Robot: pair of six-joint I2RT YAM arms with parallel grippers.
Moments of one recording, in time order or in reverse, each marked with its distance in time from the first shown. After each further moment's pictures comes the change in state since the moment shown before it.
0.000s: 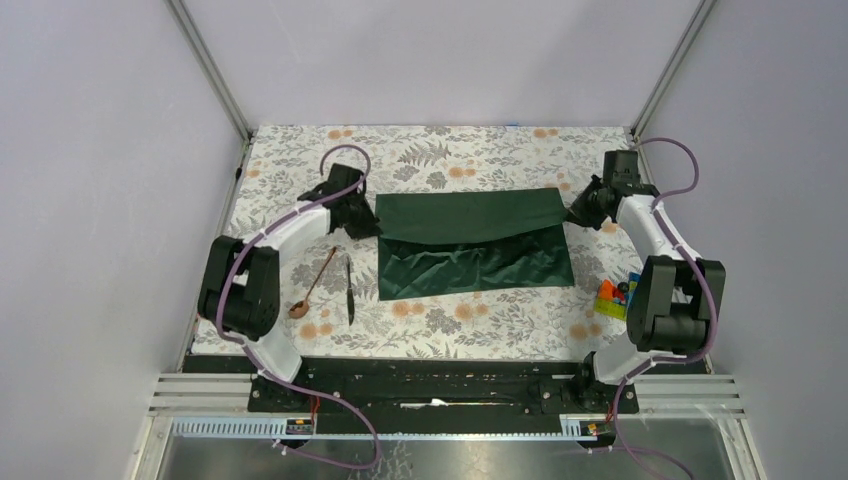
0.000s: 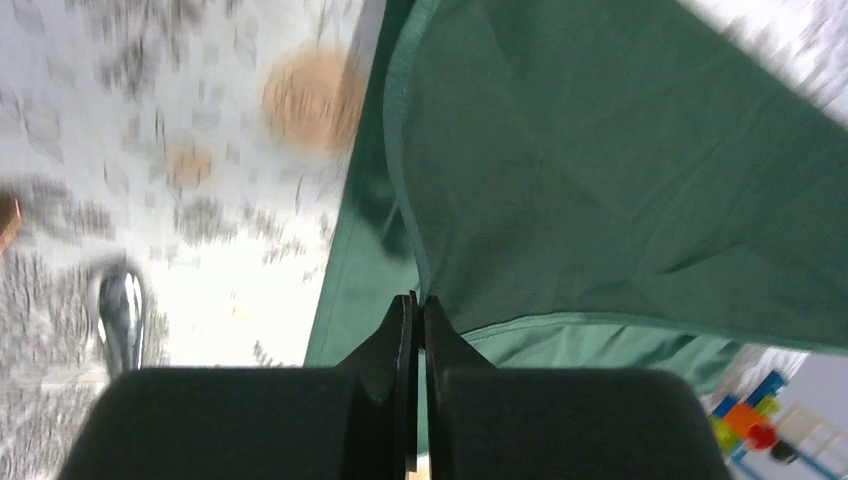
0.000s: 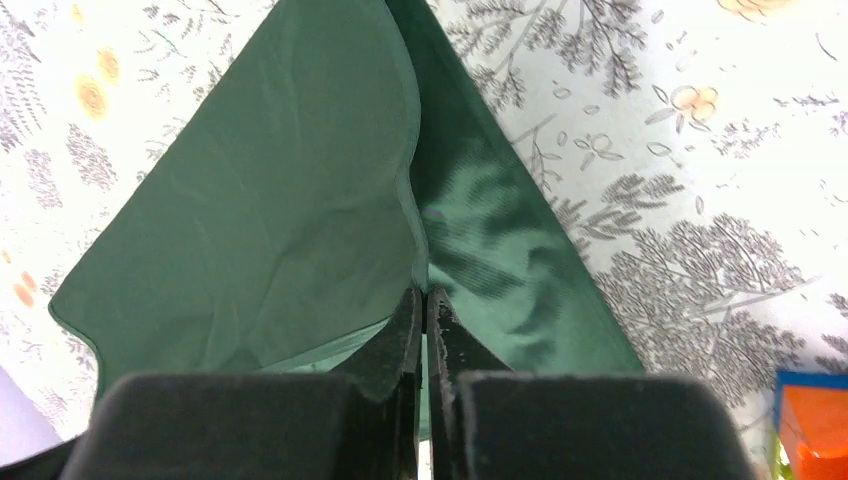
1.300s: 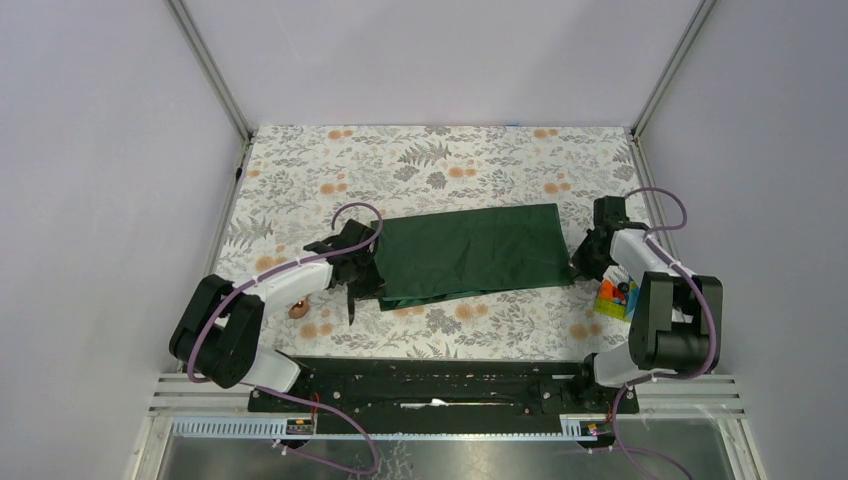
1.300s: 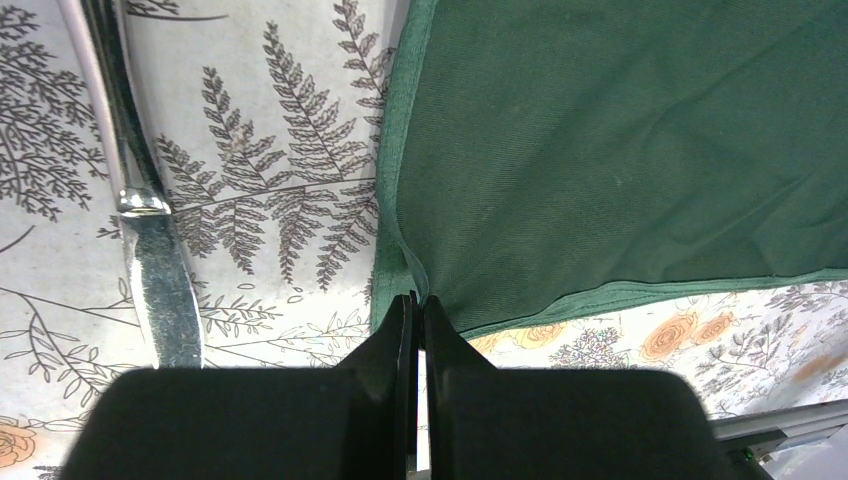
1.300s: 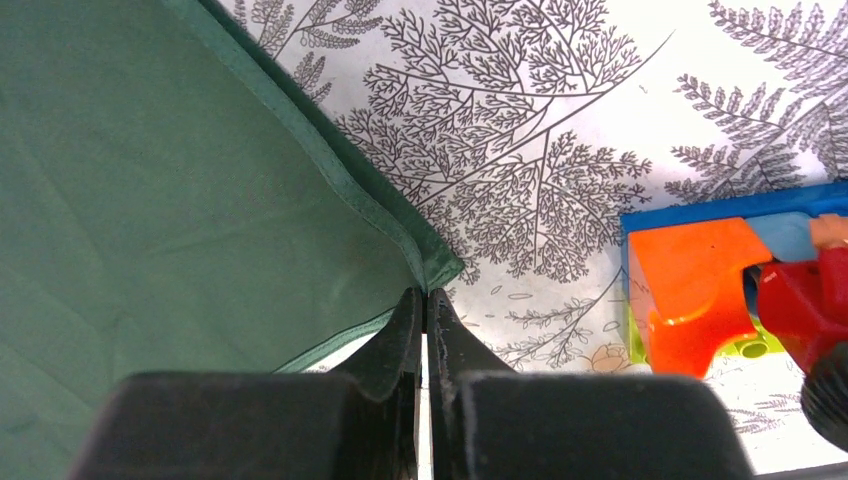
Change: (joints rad) left arm -0.208 -0.293 -0.447 -0.049 -0.027 -0.084; right arm -0.001 -0.148 -0.341 -0.080 0.144 -0.071
